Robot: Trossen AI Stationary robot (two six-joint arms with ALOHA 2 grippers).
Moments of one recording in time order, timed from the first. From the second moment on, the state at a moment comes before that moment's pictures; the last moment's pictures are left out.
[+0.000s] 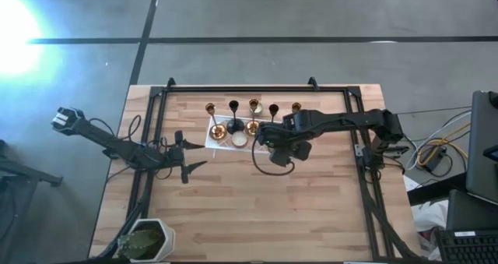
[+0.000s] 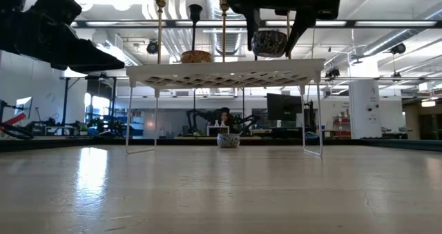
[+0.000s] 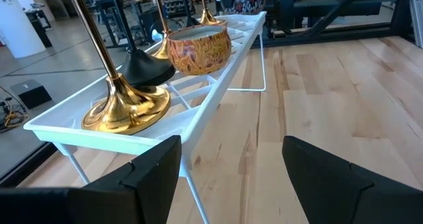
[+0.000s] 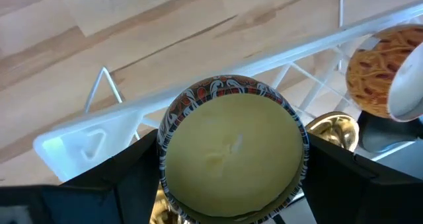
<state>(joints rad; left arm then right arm) -0.40 0.57 0.11 0.27 -0.63 0.00 0.04 1.80 1.74 -1.24 0.16 -1.15</state>
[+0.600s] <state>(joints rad) -0.40 0.57 0.11 0.28 -0.63 0.00 0.02 1.82 1.73 -1.24 0.19 -1.09</state>
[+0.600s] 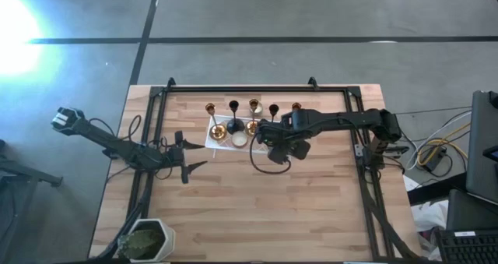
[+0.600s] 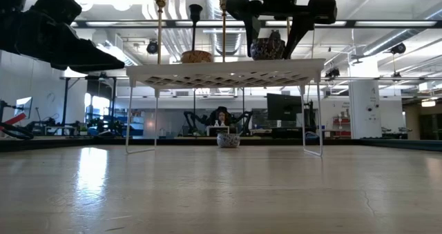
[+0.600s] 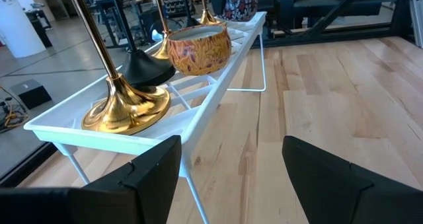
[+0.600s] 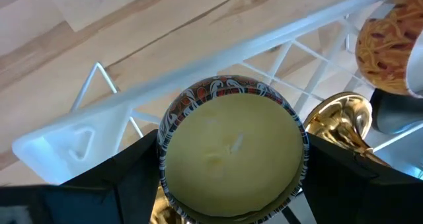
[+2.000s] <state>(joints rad) -0.39 0.57 0.11 0.28 -0.63 0.00 0.02 1.82 1.70 -1.19 0.18 -1.06</state>
